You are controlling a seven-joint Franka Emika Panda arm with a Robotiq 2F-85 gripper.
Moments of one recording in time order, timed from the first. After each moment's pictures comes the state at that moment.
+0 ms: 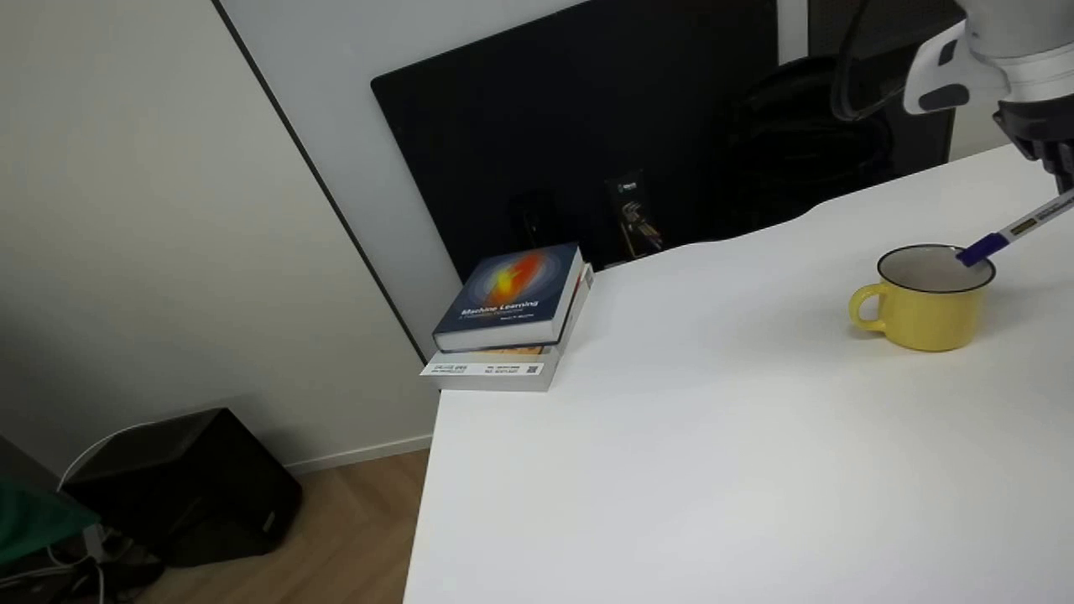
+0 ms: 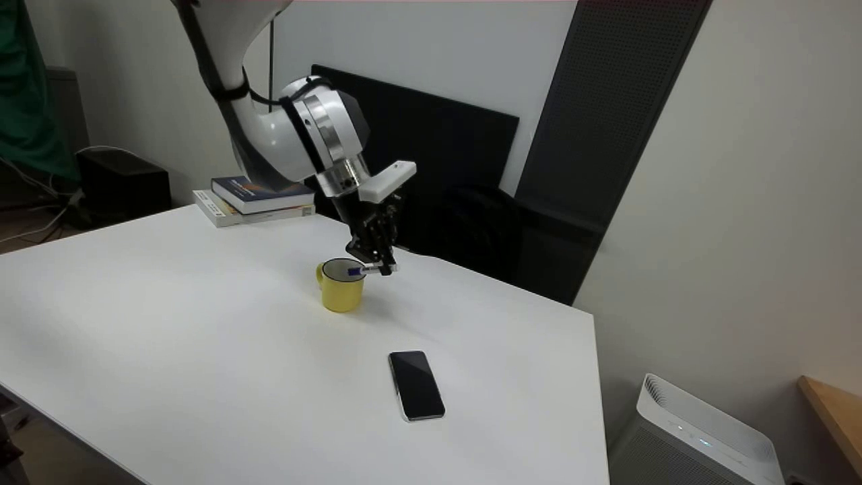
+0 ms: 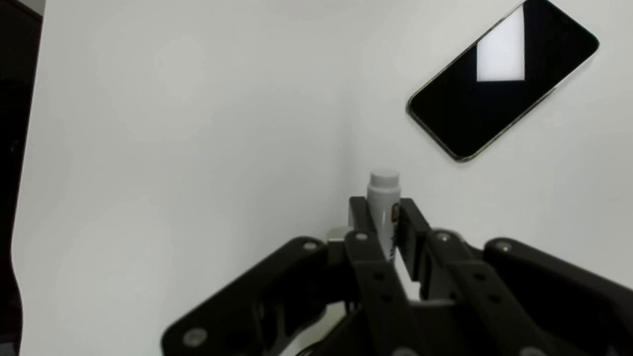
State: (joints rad) arm 0.11 0.54 -0.05 -1.94 -0.89 2.46 -0.73
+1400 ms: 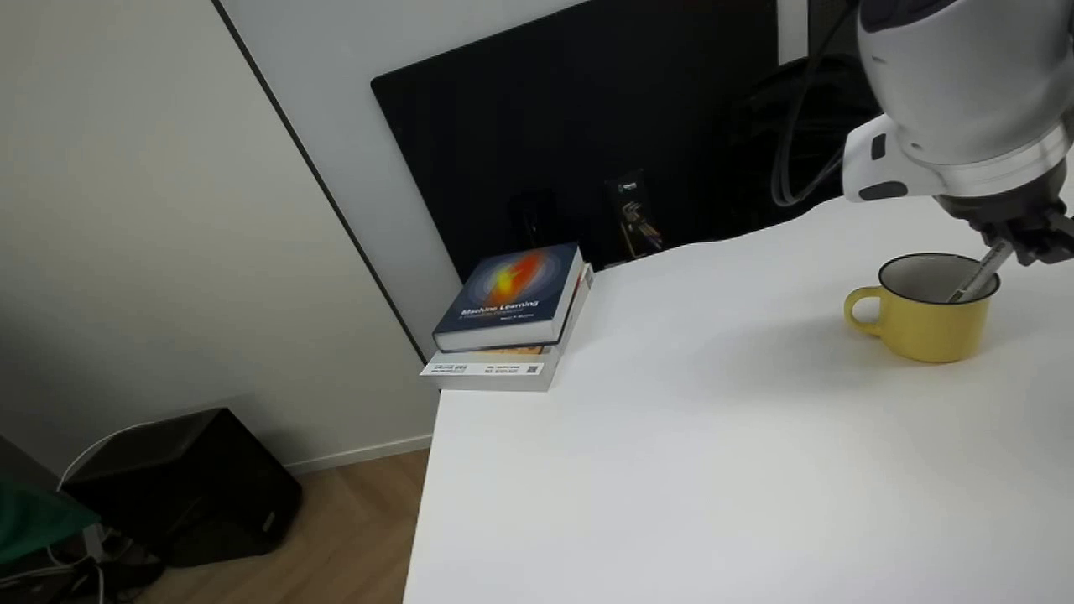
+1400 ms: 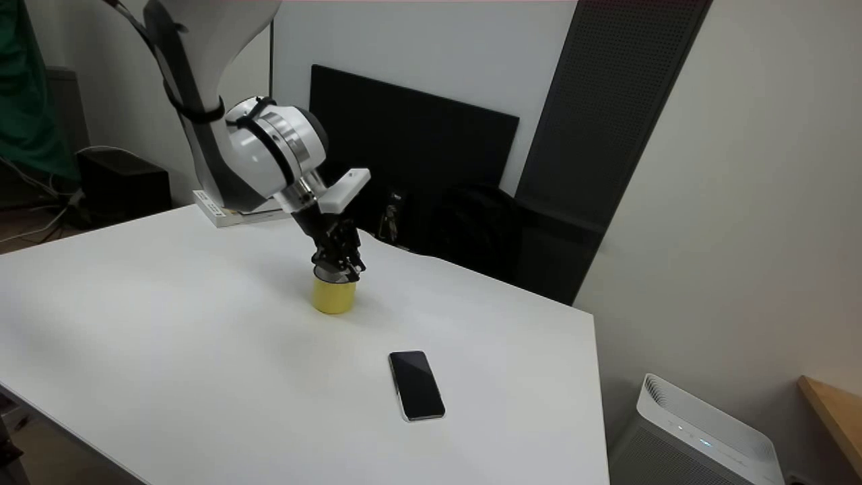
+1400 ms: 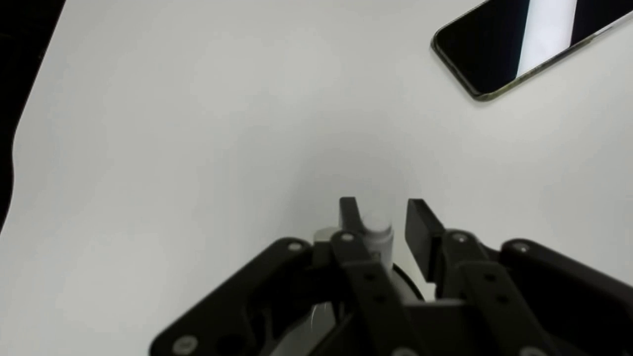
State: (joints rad) arm 0.13 0.59 0.05 -1.96 -1.14 2.44 -0.57
